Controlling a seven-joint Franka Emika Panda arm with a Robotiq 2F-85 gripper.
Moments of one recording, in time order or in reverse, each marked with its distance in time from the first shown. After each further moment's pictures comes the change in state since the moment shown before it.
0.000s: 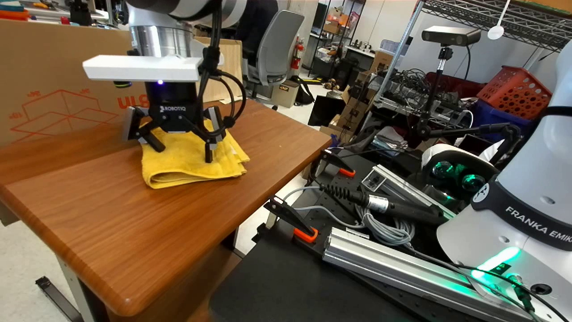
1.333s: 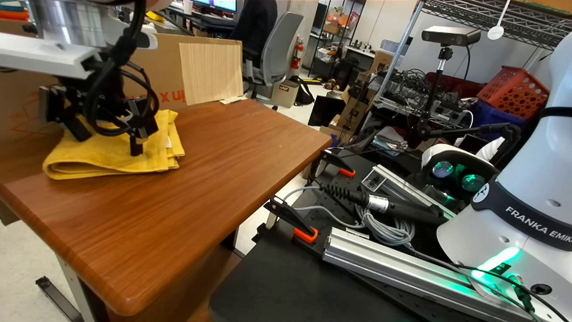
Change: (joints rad) arm 0.114 0.172 -0.027 0.326 -0.098 0.011 0.286
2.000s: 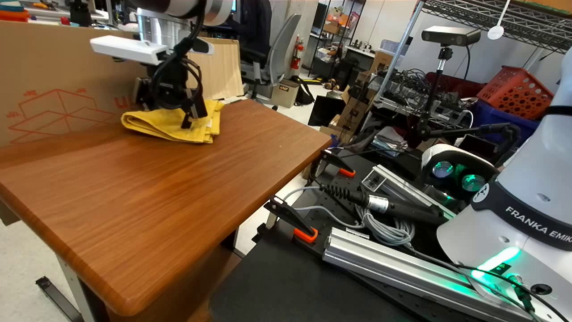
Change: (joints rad) arm -0.216 0.013 -0.019 -0.008 0.087 -0.011 0.015
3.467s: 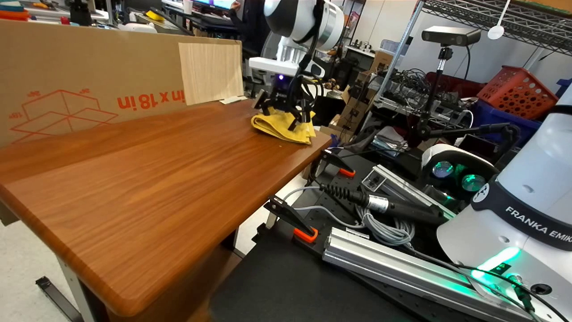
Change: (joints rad) arm -0.323 -0.293 -0.084 -0.552 0.208 0.159 -0.433
